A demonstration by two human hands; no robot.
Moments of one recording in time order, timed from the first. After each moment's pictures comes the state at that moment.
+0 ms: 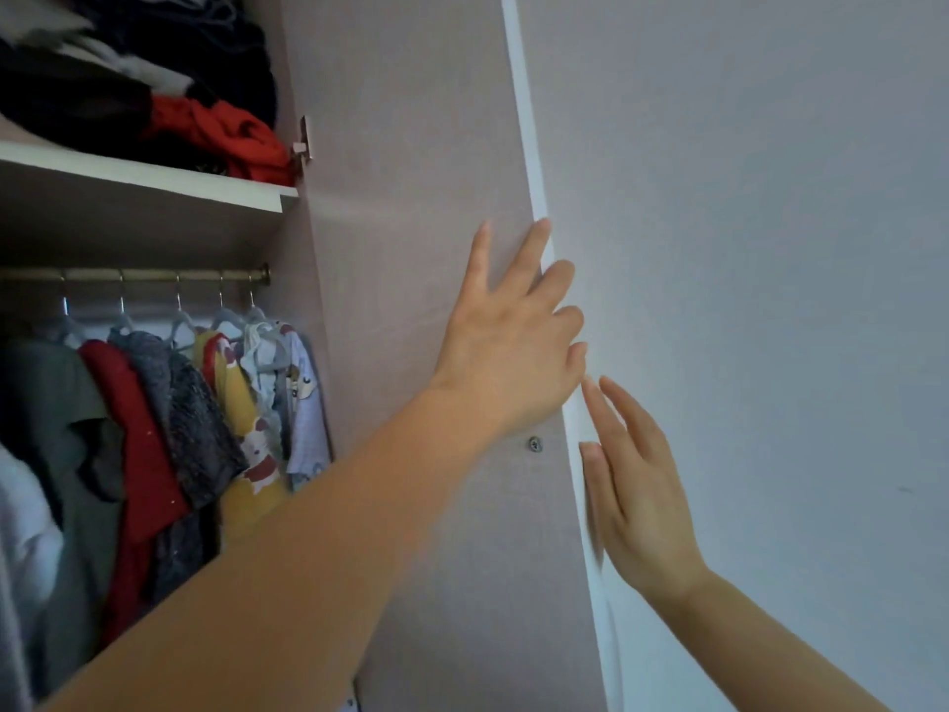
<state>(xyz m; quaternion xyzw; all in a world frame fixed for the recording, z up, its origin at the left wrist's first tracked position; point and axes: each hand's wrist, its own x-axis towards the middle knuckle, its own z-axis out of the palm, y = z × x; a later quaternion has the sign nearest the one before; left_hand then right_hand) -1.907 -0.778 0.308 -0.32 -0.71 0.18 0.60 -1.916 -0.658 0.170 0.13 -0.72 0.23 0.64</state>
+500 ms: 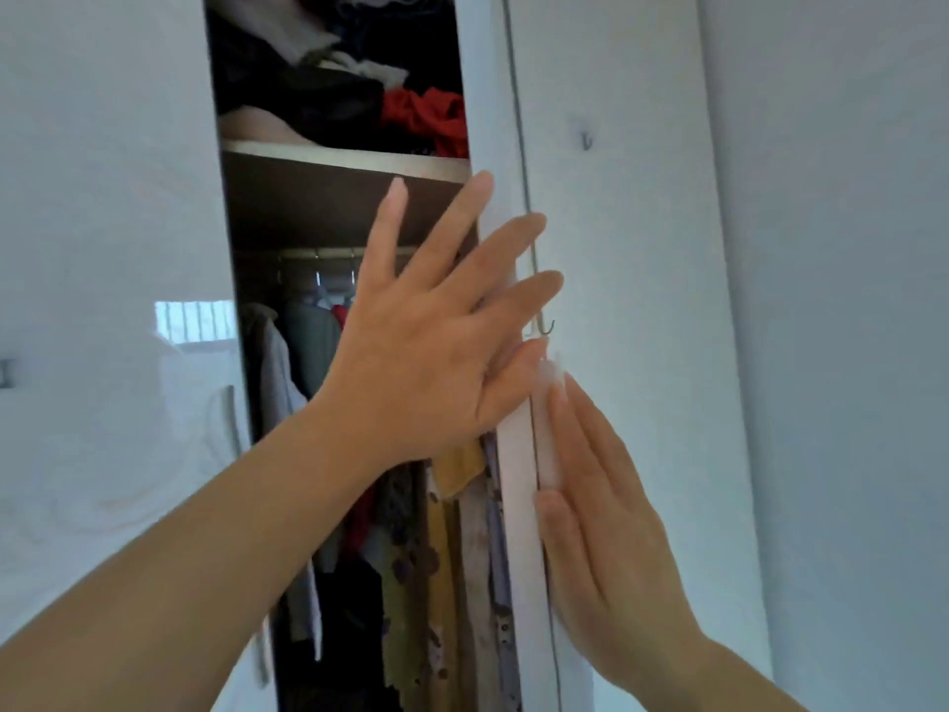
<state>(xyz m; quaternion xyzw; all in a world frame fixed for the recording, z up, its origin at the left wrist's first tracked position) -1.870 -0.991 0.302 -0.28 -0.65 0.23 0.67 -1.891 -0.851 0.171 0.36 -0.69 0.31 0.55</state>
